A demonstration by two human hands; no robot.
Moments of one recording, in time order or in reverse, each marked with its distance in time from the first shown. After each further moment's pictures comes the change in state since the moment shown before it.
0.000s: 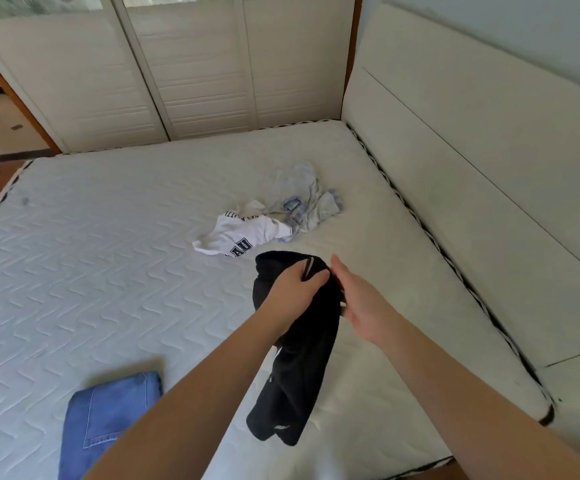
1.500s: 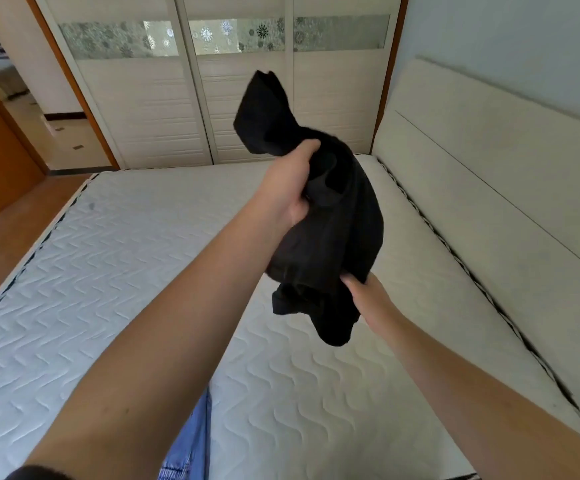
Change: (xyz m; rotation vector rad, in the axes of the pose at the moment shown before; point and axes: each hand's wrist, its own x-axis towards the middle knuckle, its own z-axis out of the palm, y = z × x) left_hand -0.088 0.149 -0.147 -0.851 0.100 0.074; right_hand -0.040 0.034 0.098 -0.305 0.180 -0.376
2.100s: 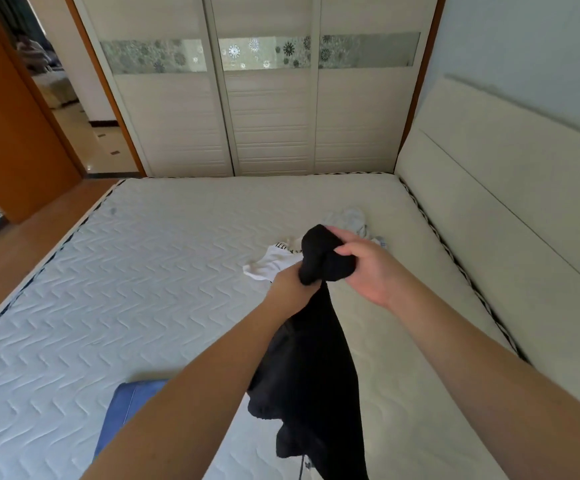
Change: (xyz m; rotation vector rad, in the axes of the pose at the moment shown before) left_hand 0.071 -0.146 -0.068 1.257 0.138 0.061; right_hand 0.086 -0.095 -0.044 0.458 -0.590 -0.065
